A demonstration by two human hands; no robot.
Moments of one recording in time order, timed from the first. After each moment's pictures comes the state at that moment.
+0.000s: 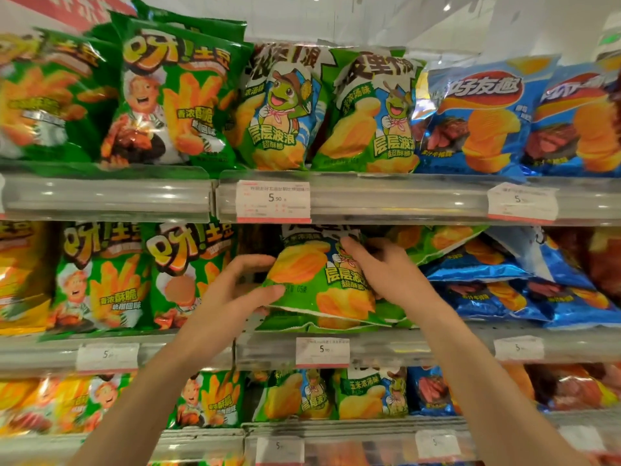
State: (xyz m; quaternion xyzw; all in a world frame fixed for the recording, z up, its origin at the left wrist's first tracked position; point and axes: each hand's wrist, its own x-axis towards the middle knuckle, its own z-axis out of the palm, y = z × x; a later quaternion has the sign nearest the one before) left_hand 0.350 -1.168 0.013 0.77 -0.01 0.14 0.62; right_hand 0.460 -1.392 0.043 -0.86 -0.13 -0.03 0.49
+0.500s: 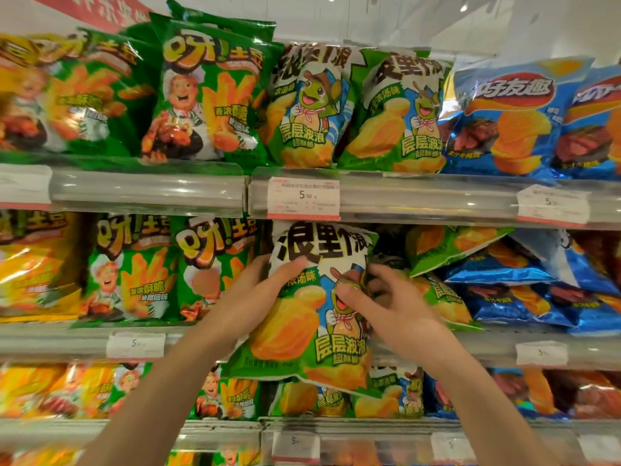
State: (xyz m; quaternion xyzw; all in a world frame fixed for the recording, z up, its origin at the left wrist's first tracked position) left_hand 0.349 -1.171 0.031 0.78 0.12 0.08 0.61; right_hand 0.395 -1.377 0.024 -0.83 -0.18 0.03 0.52
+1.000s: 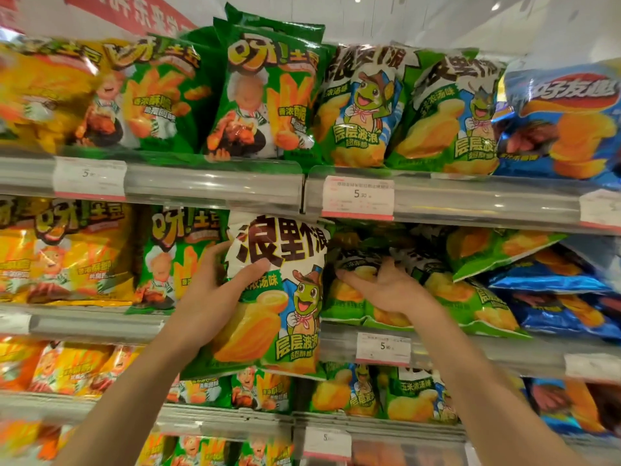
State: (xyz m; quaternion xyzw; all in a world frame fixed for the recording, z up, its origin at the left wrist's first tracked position) left_hand 0.296 -1.089 0.021 0.75 0.16 0.22 0.60; right_hand 0.466 -1.305 0.013 -0.96 -0.12 0.06 0.26
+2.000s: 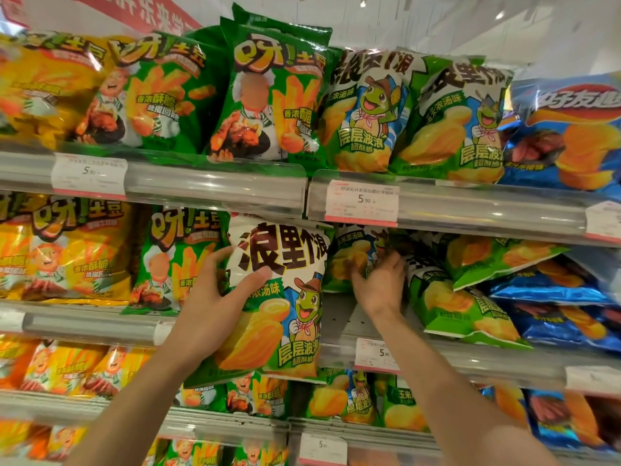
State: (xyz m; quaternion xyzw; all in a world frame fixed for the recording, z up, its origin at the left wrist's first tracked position) left_hand 0.305 -1.086 0.004 0.75 0.14 0.27 0.59; right_hand 0.511 -1.270 -0.038 -0.90 -0.05 -0.20 0.39
